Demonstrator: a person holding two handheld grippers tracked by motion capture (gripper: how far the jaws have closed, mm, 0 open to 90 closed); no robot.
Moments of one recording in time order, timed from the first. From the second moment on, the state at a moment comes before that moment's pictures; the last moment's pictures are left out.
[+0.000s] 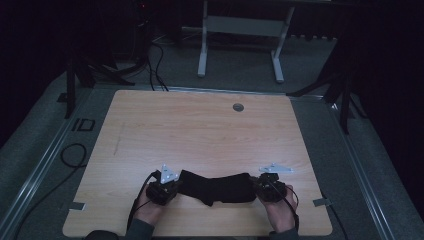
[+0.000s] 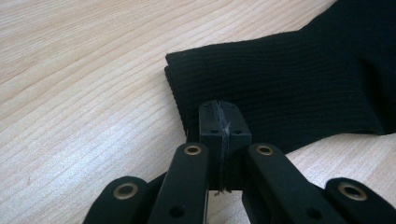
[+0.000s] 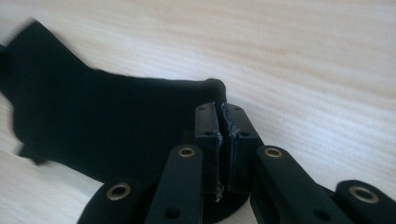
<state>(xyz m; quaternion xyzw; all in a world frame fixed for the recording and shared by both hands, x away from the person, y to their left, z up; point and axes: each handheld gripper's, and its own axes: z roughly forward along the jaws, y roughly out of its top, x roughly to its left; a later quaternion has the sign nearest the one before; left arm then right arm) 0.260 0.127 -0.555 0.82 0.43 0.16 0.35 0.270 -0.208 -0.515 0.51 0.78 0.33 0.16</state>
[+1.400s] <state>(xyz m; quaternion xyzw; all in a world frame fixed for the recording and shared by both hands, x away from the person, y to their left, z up) 0.298 0.119 -0.554 0.80 0.44 0.18 0.37 0.332 -0.213 -0.550 0.52 0.78 0.32 0.14</state>
